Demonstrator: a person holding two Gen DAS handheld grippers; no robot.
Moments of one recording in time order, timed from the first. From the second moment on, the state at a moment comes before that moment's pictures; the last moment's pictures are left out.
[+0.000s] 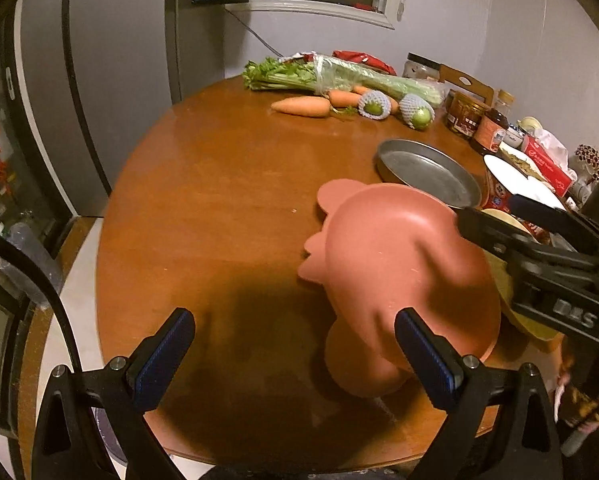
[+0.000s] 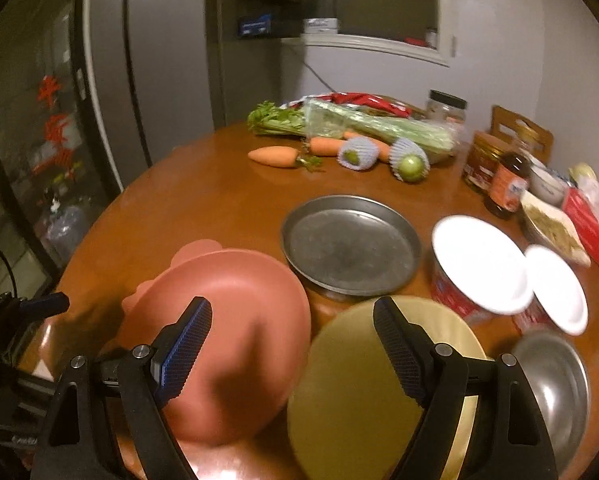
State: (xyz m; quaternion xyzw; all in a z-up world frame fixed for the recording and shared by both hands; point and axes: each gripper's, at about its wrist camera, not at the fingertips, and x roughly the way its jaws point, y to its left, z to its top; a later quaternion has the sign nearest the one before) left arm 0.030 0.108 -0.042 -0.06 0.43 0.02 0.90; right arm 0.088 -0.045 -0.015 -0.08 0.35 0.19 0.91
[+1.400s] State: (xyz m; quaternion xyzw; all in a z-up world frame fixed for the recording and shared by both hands) left arm 0.090 0.157 -0.035 -0.07 0.43 0.02 0.90; right arm 0.130 0.014 -0.037 -0.04 0.42 0.26 0.87
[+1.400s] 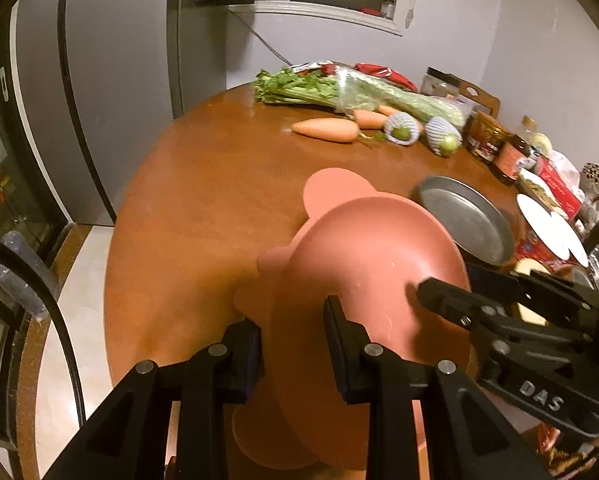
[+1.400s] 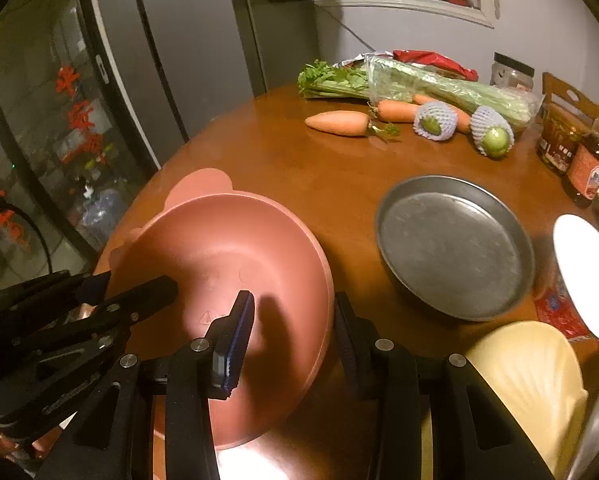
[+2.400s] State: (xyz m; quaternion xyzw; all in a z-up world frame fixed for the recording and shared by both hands) left arm 0.169 0.179 -0.047 -0.06 0.45 0.00 0.89; right arm 0.160 0.027 -0.047 -0.01 0.44 0.23 0.87
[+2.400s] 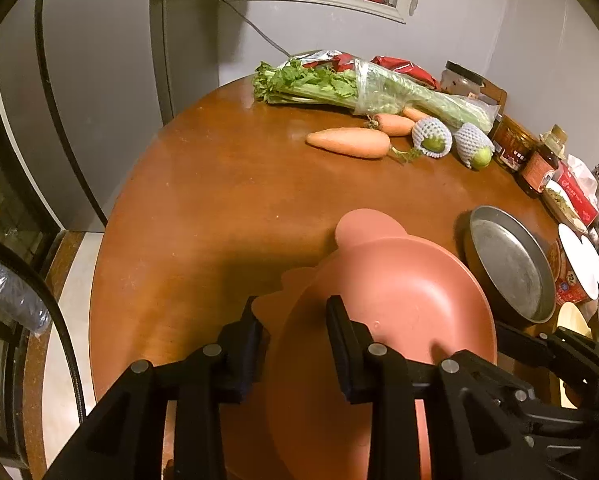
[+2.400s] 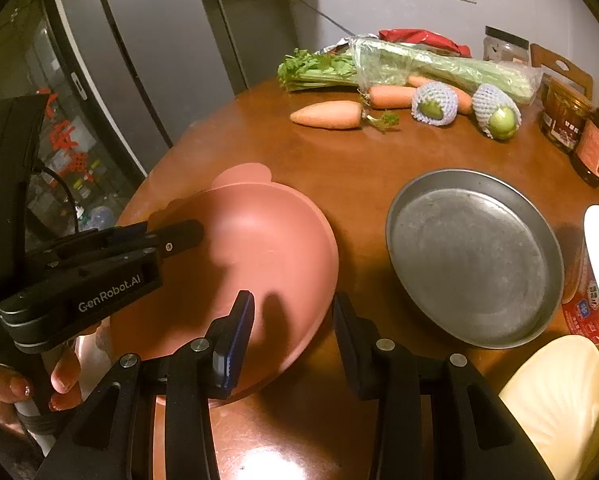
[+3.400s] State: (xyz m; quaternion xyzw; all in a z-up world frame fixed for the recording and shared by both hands) left arm 0.103 0.142 0.024 -0.03 0.38 0.00 0.93; right arm 0.105 -0.026 0.021 0.02 0.36 0.17 0.92
